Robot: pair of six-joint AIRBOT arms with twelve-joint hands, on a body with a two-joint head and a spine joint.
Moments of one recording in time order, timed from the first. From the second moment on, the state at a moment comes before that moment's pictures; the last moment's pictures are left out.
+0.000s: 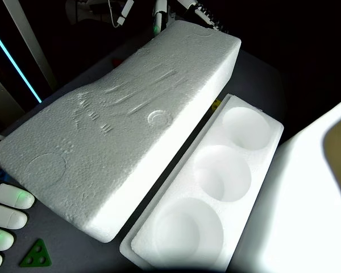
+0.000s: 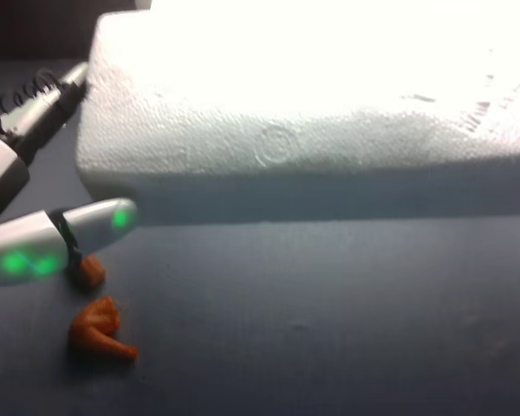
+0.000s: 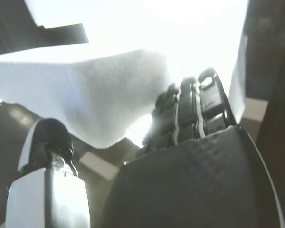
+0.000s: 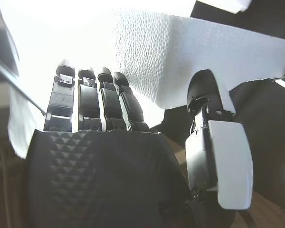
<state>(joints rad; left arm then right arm) 1.06 -0.89 0.93 -0.29 -1.32 0.53 -1.11 -0.70 0.74 0.50 1.46 -0.86</state>
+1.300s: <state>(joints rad) 1.04 -0.93 1.03 -0.29 -1.29 0.52 -1.12 -0.74 0.83 0.46 1.40 -0.81</state>
